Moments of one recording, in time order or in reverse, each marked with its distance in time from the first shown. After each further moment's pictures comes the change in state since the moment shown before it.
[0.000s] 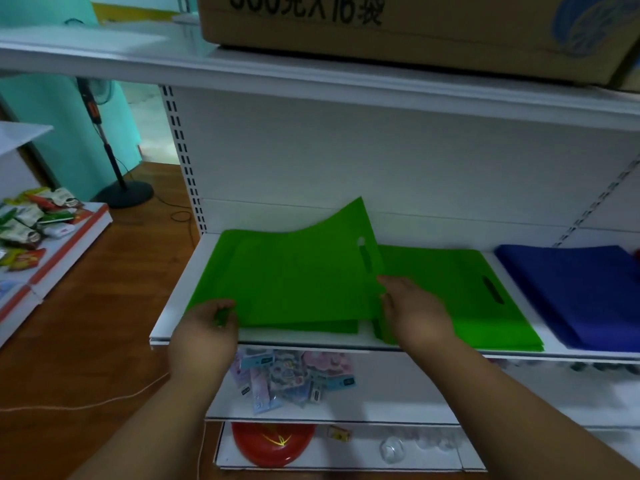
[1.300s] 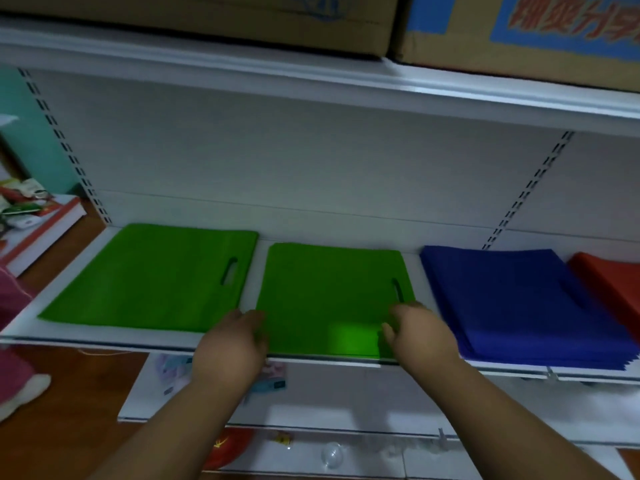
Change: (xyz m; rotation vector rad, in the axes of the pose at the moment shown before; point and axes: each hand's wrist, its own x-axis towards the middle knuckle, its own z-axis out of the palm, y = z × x) left_hand -0.093 0.152 0.174 0.321 -0.220 0.306; right_hand -0.019 0.232 -0.021 -0.010 -0.041 0.085
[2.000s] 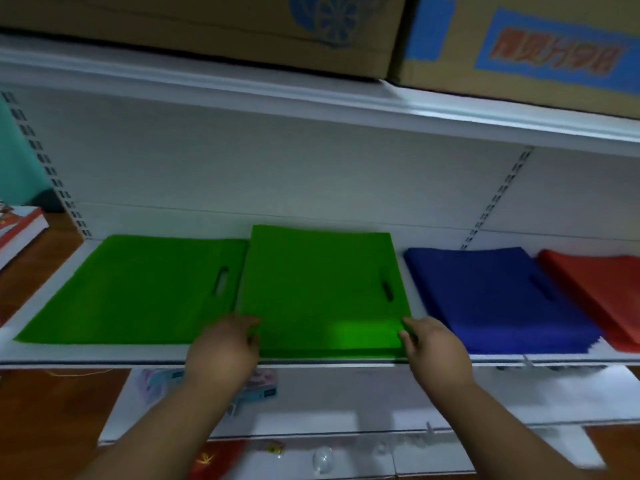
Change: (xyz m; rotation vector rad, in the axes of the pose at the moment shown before) left_hand 0.011 -0.013 -0.034 -0.013 -0.087 -0.046; right_hand -0.029 0.011 0.019 0.125 0.271 0.084
